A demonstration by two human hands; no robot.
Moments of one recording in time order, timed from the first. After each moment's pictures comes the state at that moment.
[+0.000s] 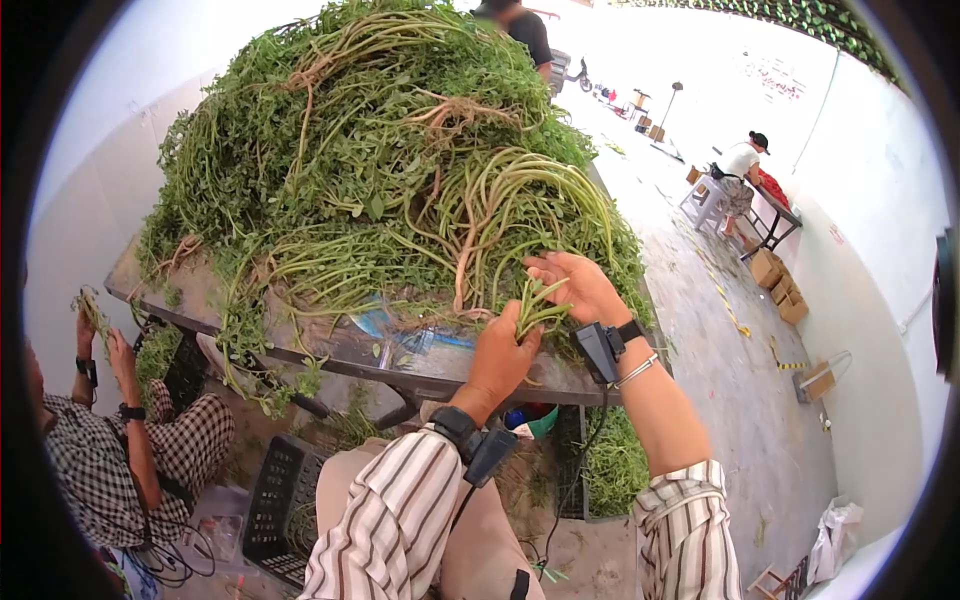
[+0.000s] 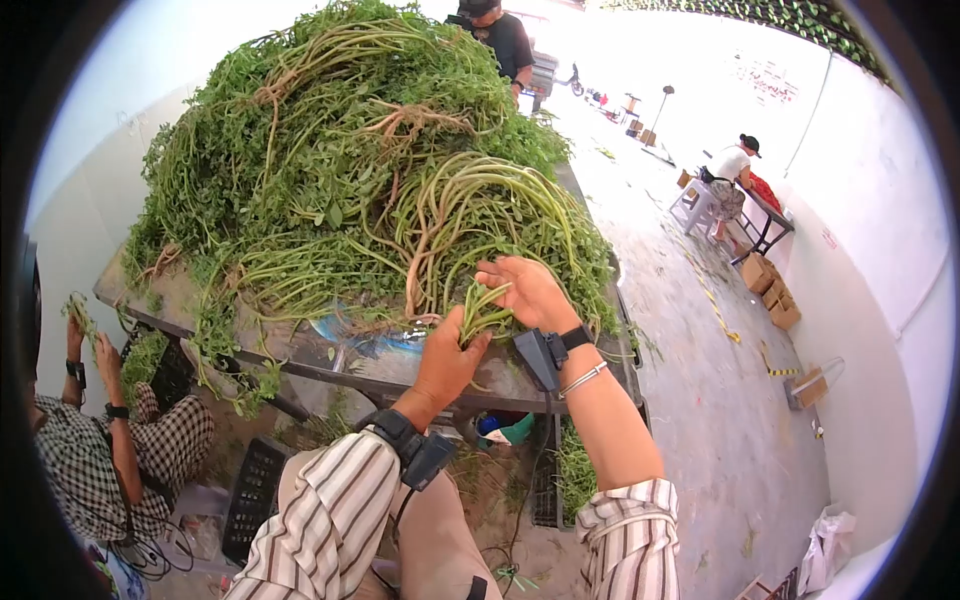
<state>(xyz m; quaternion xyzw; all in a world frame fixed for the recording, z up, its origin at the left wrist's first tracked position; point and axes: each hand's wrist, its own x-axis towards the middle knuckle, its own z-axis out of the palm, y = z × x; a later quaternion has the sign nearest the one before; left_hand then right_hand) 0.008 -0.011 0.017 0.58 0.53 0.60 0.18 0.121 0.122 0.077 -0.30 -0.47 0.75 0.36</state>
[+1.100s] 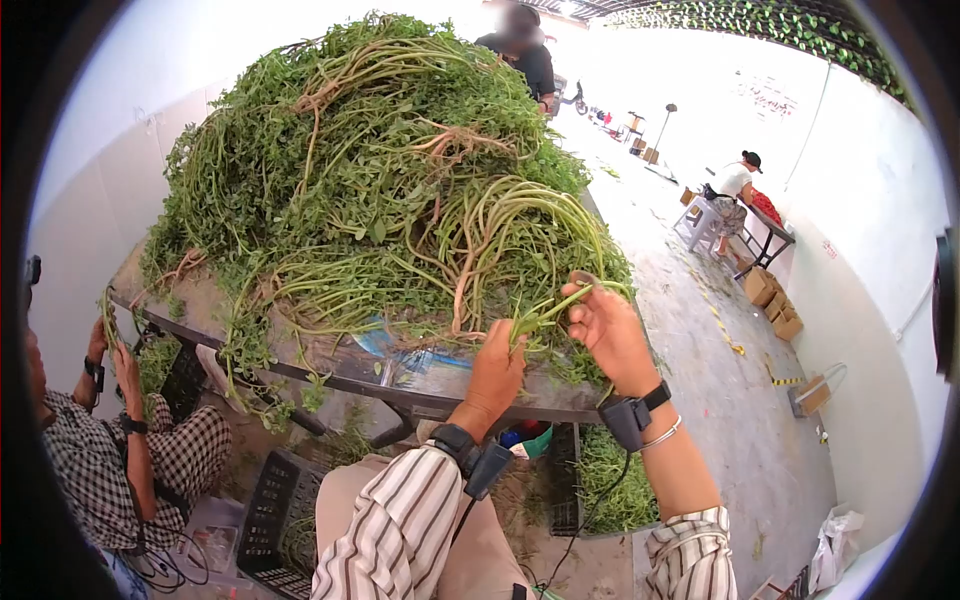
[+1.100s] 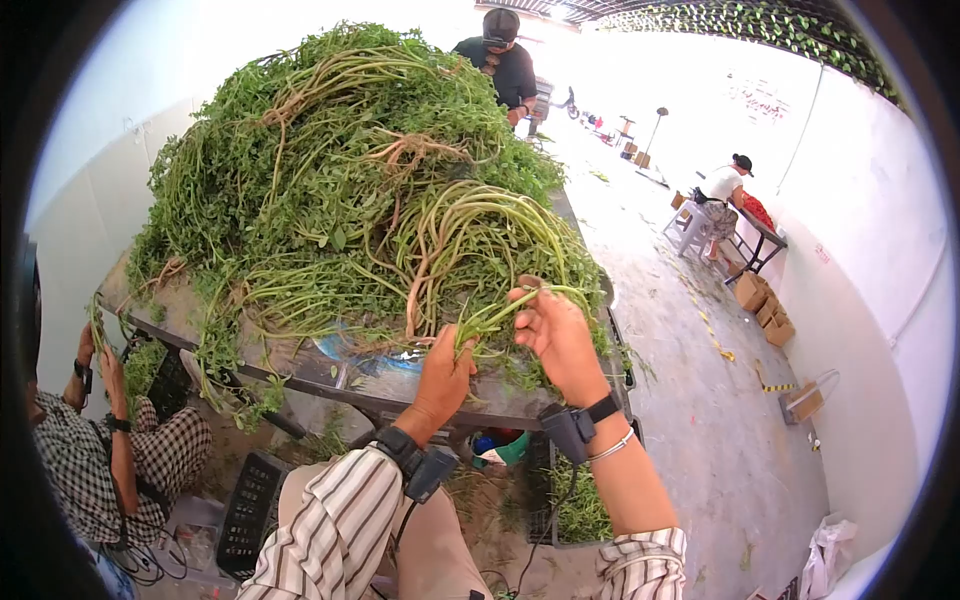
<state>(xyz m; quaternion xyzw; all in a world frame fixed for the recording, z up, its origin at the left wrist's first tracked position) 0.007 0.001 0.001 0.57 0.48 0.64 0.18 0.163 0.055 0.105 -0.22 -0.51 0.70 0.44</state>
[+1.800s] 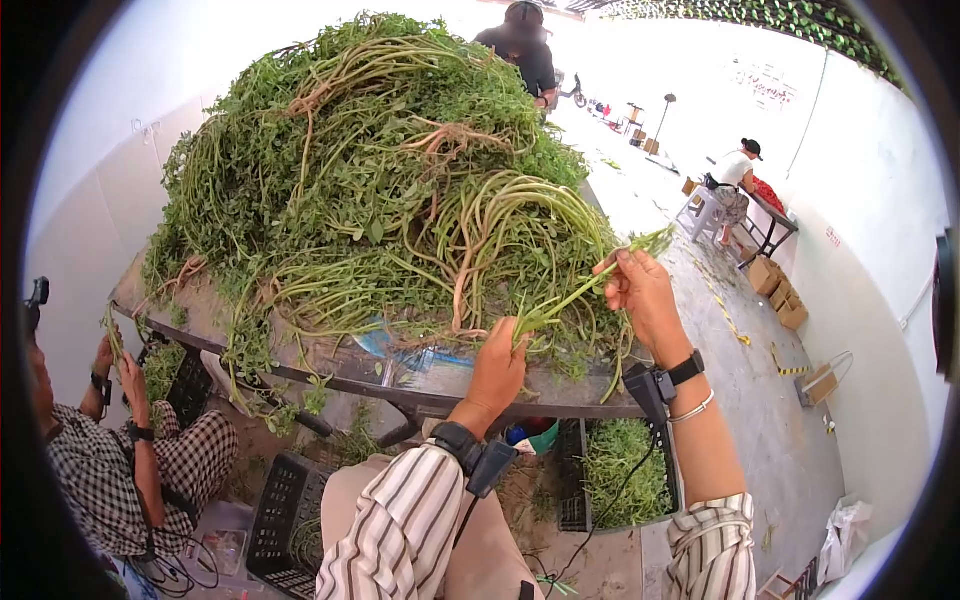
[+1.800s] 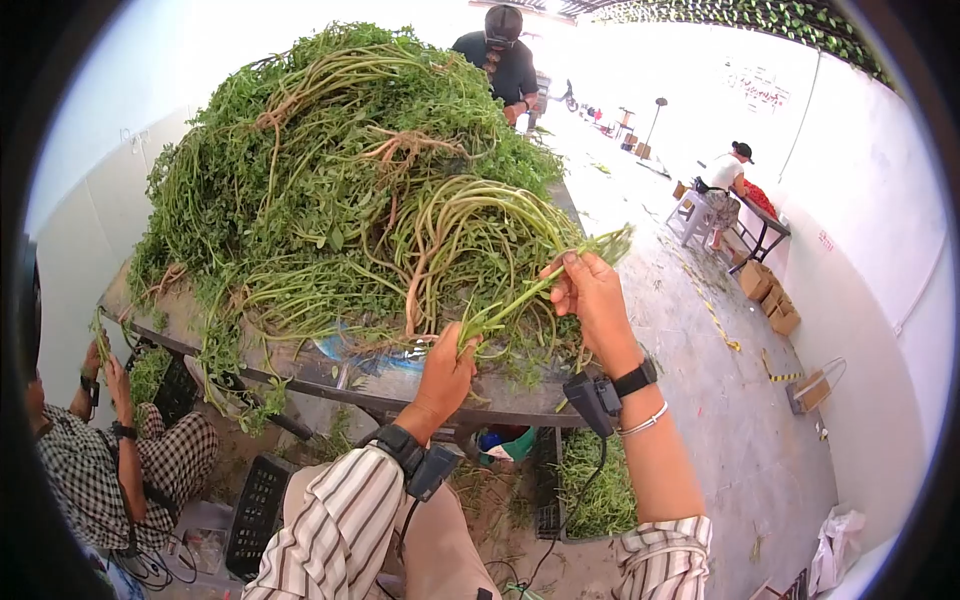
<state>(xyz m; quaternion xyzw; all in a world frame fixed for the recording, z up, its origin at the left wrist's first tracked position) 0.005 0.010 -0.013 0.60 0.49 0.61 0.13 0.179 0.076 0.141 -0.31 -0.60 0.55 0.49</state>
